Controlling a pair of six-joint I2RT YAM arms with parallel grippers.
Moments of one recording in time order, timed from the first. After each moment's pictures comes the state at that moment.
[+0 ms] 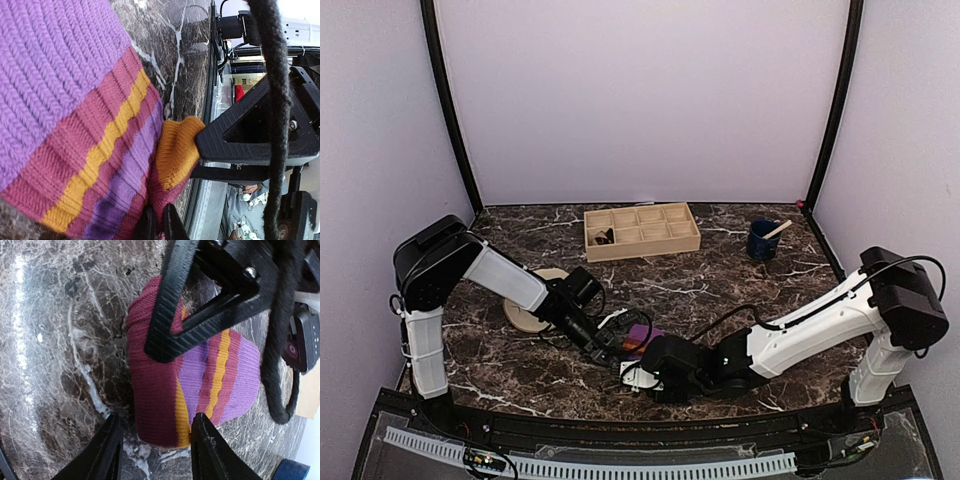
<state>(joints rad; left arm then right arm) -0.75 2.00 0.95 -0.13 1.08 -0.21 1.40 1.75 0.89 -0.07 0.37 -0.36</state>
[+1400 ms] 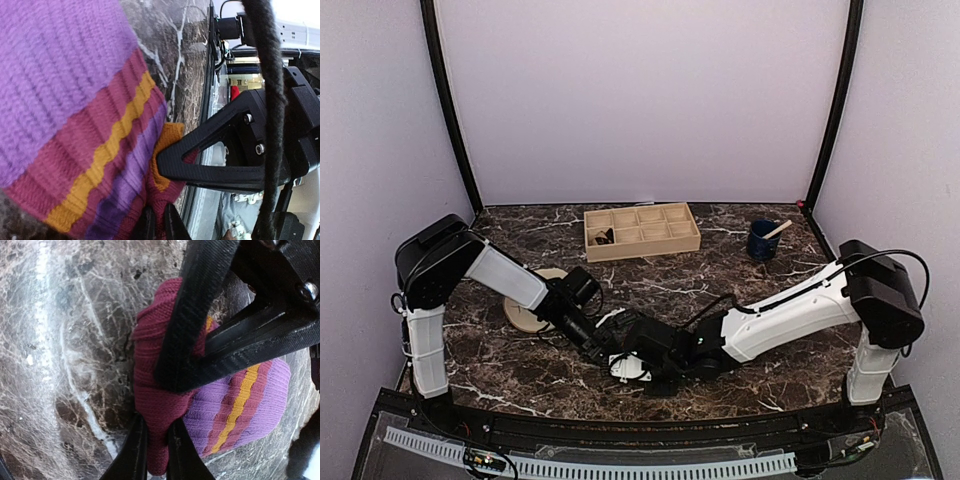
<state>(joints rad) -0.74 2.01 0.96 -0.16 1.11 -0.20 1.33 1.87 1.06 -0.25 0.21 -0.37</state>
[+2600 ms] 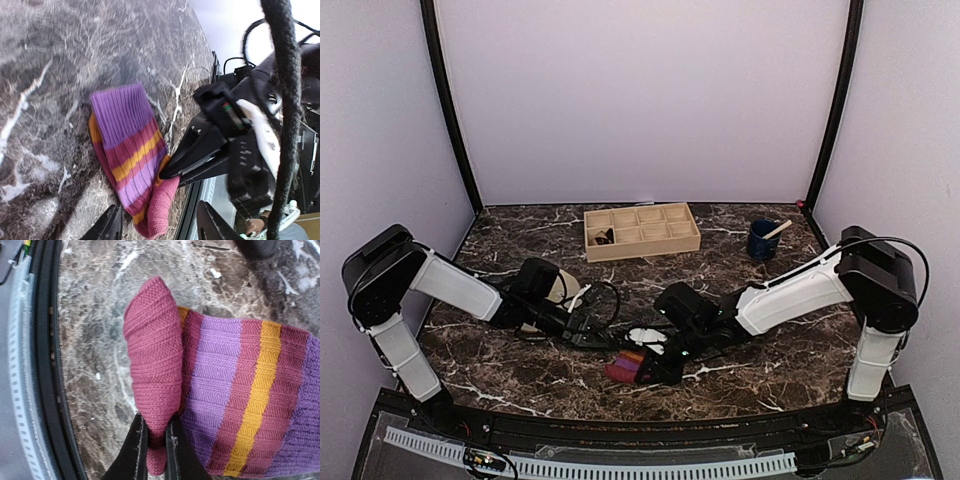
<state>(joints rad) -0.65 1.71 0.64 0.26 0.94 -0.49 1.10 1.86 0.97 -0.09 -0.45 -0.02</state>
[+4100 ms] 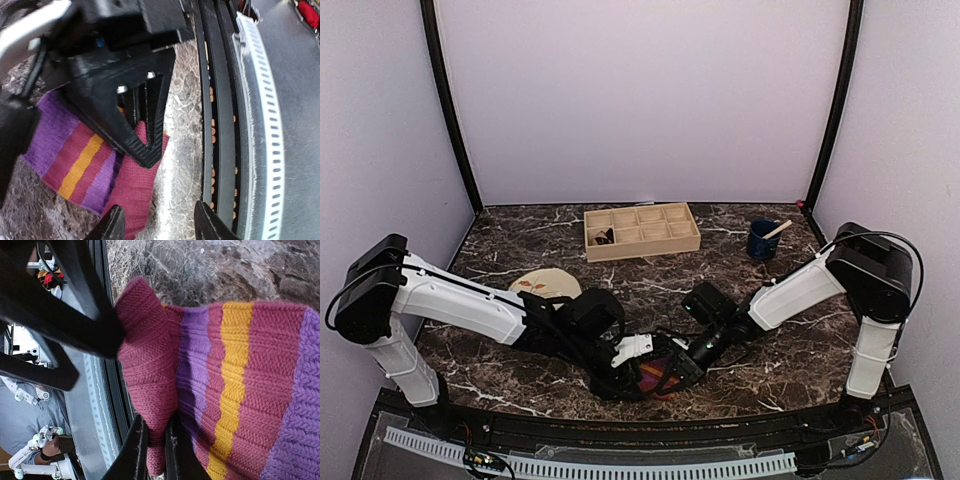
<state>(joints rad) -1.13 1.65 0.87 -0.16 0.42 0.13 0.94 1.88 0.82 -0.01 -0.93 0.24</state>
